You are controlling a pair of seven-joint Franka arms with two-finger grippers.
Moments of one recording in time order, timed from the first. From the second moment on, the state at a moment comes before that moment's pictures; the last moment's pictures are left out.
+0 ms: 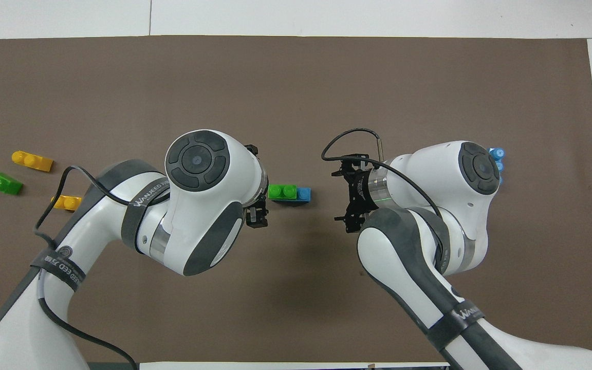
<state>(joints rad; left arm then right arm) -0.52 0.20 -0.11 -1.87 -0.06 2.14 -2.24 0.38 0.15 0.07 -2.09 0.54 2.36 1.62</state>
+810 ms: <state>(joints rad) -0.57 0.30 -0.10 -1.87 0.00 2.24 -2.33 0.45 0.26 0.07 -2.09 0.57 2.52 1.62</state>
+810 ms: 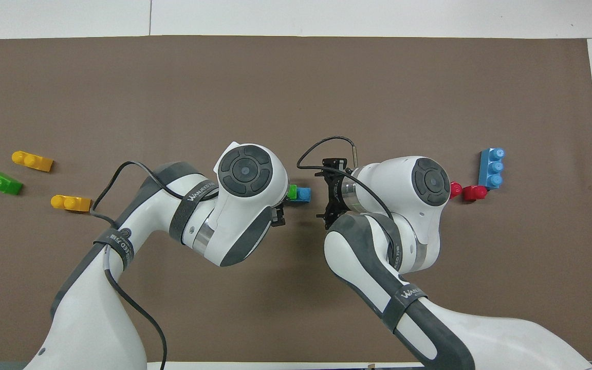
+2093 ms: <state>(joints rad) -0.57 0.33 -0.10 -1.87 0.01 2.25 -2.34 0.51 0.34 0.06 -2.09 0.61 2.65 1.62</state>
